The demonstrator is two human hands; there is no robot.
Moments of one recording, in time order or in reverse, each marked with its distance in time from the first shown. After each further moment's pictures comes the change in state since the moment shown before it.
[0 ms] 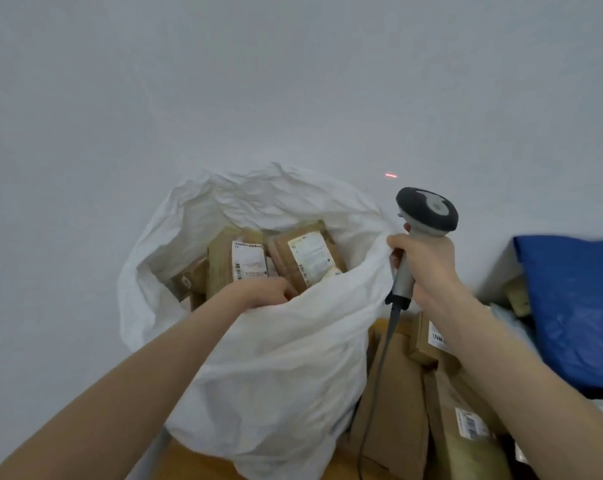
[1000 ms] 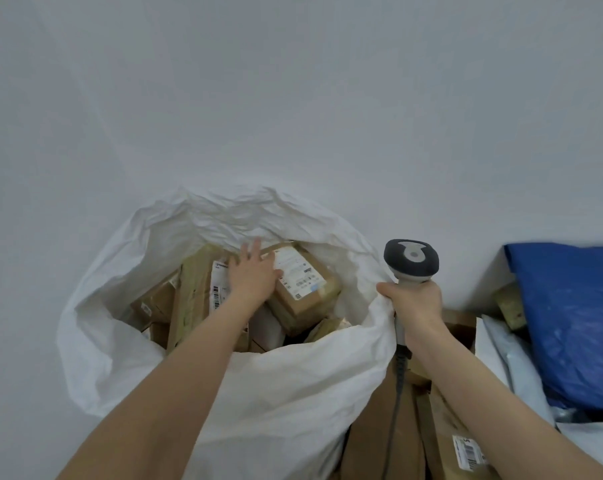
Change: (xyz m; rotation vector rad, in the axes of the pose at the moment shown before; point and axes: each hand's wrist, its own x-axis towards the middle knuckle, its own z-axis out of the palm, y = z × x) left_hand 0.133 -0.026 -0.020 0.275 0.545 -0.237; right_hand 0.067 0.060 -0.014 -0.343 0.169 0.082
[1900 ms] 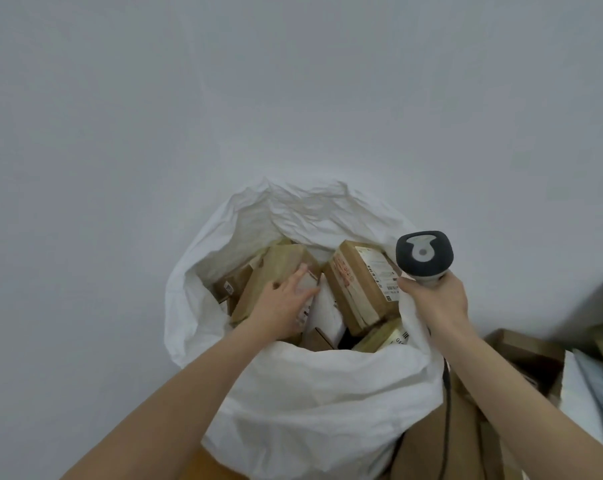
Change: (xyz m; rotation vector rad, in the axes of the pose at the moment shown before) left_hand -0.097 -0.076 0.020 0.122 0.010 0.182; right_hand -0.028 -0.002 0.060 -0.127 -0.202 -0.289
